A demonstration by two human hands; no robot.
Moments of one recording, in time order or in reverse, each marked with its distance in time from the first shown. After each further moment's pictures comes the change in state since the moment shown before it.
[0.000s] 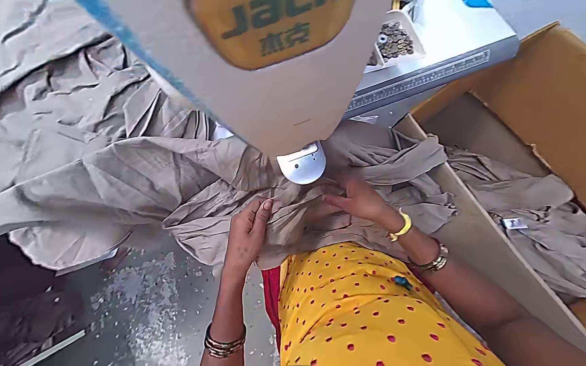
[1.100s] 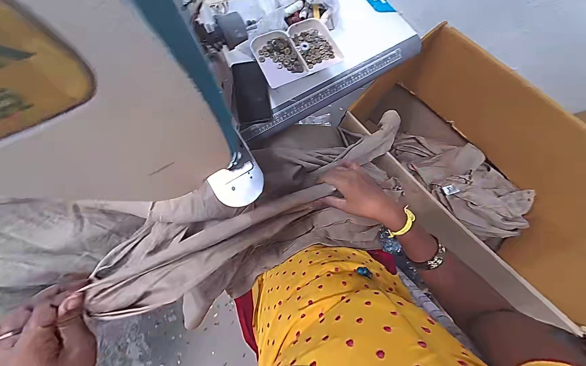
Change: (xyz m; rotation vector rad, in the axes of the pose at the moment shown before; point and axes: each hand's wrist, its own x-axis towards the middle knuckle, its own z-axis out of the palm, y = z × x) left_hand -0.037 -0.027 -0.133 0.676 0.289 0.128; right_hand -0.053 0.023 -0.059 -0.579 0.134 -0.118
